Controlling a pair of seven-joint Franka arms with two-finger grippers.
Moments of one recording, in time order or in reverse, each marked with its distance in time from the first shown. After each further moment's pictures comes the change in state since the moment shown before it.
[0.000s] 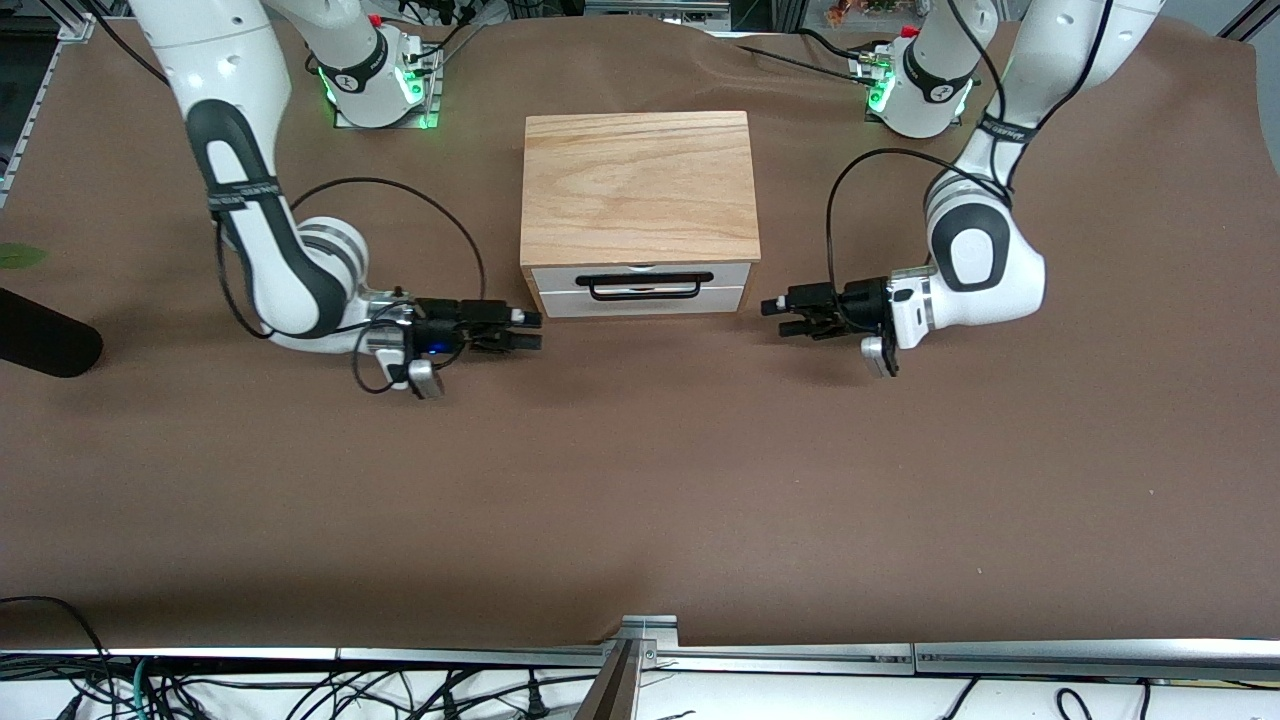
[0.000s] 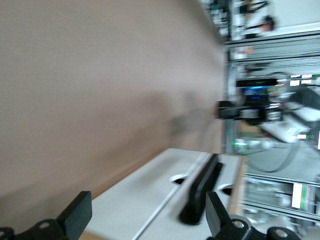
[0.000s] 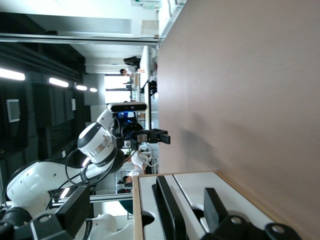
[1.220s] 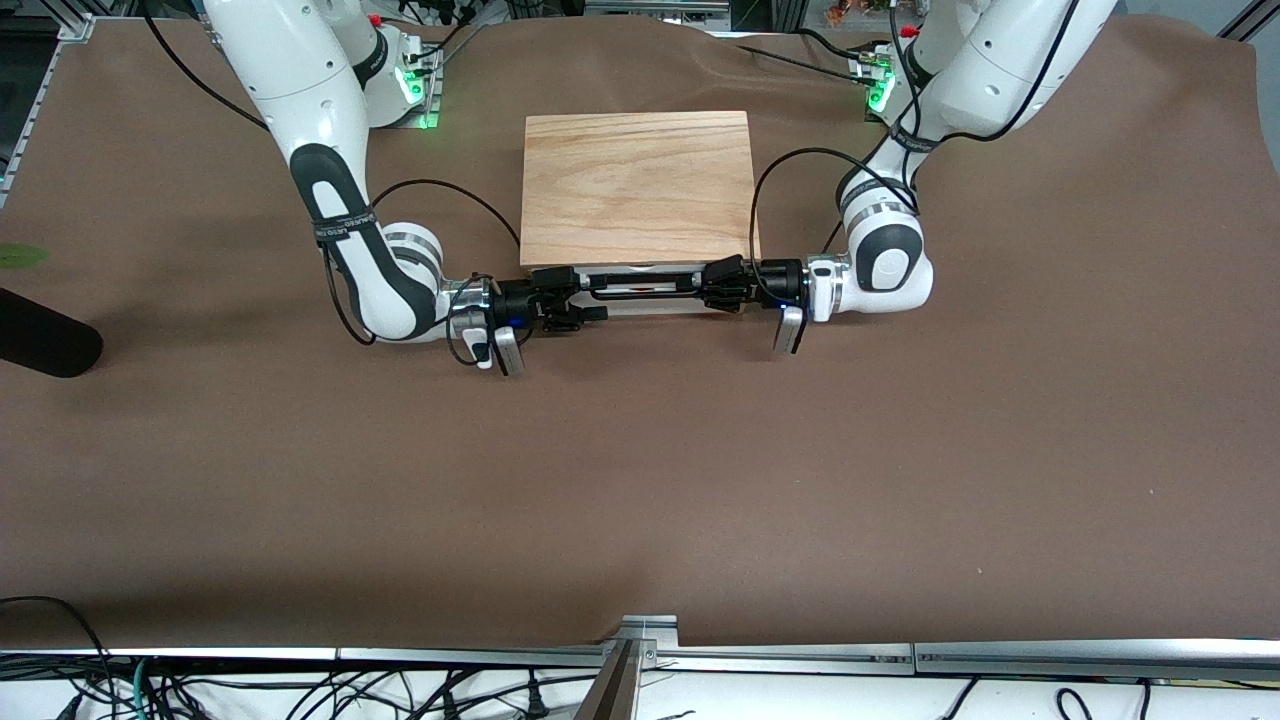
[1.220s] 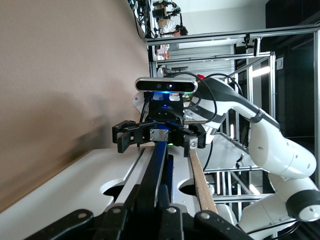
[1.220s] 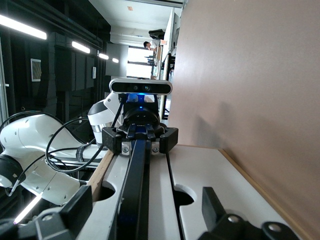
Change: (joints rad) left arm -0.081 0.164 -0.079 0.006 -0.339 -0.167 0.319; right arm 0.113 0.119 0.005 0.004 0.068 -0.081 -0.216
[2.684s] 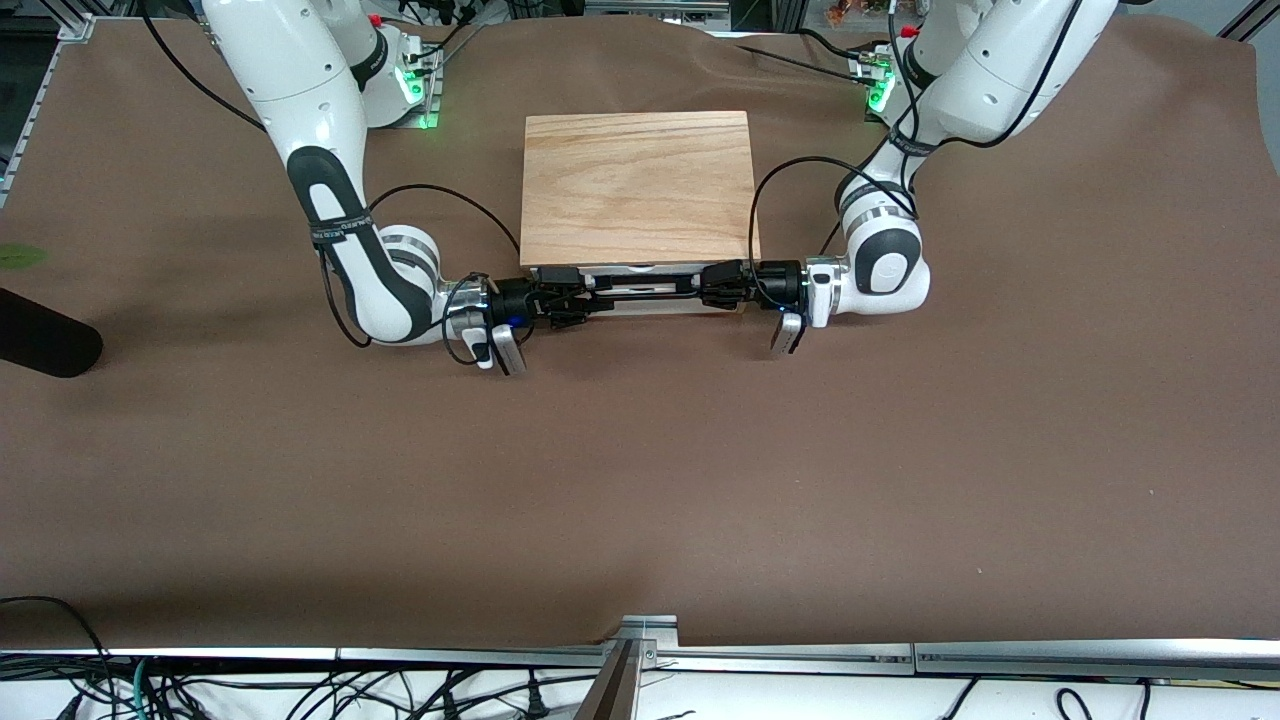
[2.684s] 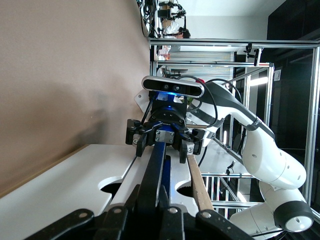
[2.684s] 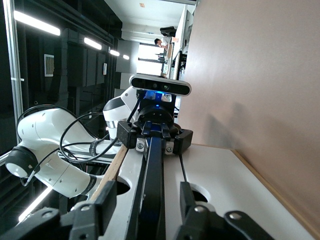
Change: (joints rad) left arm 0.002 0.013 0.000 0.004 -0.003 -0.015 -0.073; right arm 0.000 0.000 -0.013 0.000 -0.002 -0.060 -0.026
